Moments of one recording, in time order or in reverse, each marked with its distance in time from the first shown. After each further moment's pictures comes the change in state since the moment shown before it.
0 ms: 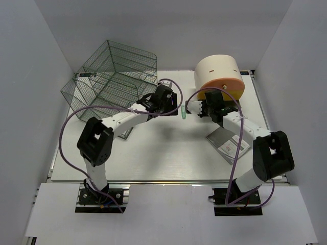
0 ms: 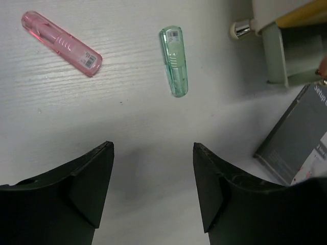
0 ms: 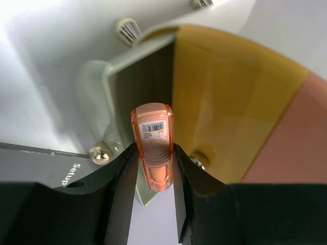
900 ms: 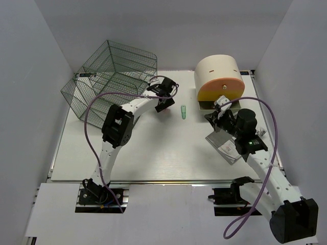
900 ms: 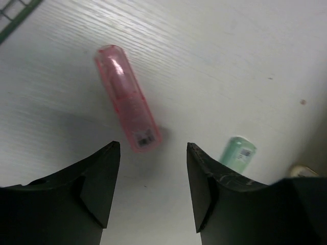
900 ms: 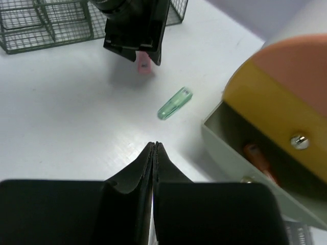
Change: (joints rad) left arm 0.100 0.462 0.517 -0.326 -0.160 -0.476; right arm -0.140 -0.659 -0.380 0.262 -0.656 1.037
